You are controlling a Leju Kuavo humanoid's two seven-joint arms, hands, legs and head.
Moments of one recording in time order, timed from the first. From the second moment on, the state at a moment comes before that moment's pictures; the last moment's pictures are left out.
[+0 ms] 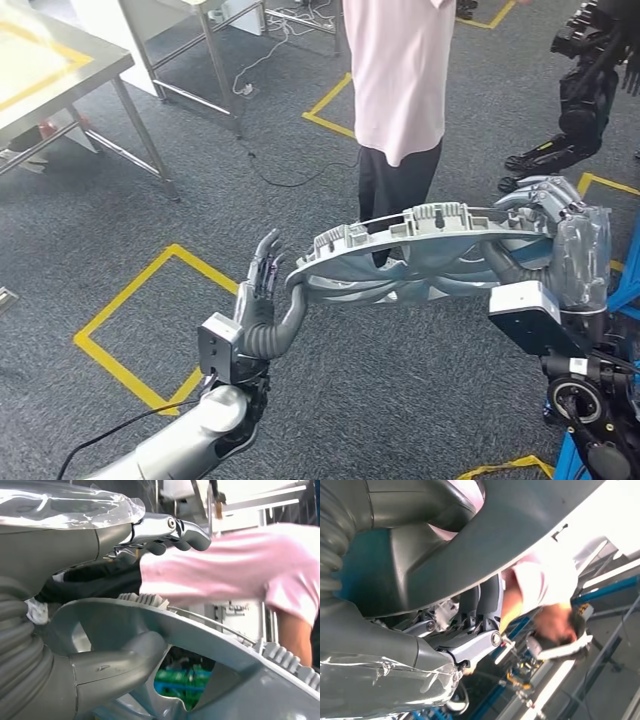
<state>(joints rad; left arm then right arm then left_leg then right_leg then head) -0.18 0.12 -0.64 -1.56 0.16 0.60 -0.51 -0.49 -0.20 0.72 -1.71 0.42 -0.45 -0.17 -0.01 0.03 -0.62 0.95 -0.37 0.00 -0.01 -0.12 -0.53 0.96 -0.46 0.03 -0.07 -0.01</state>
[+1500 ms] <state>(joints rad) -0.20 0.13 -0.64 -1.59 0.18 0.62 -0.49 -0.41 -0.18 0.73 -1.68 0.40 -0.45 -0.14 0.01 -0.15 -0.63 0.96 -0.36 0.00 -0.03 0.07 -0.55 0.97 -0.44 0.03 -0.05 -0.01</state>
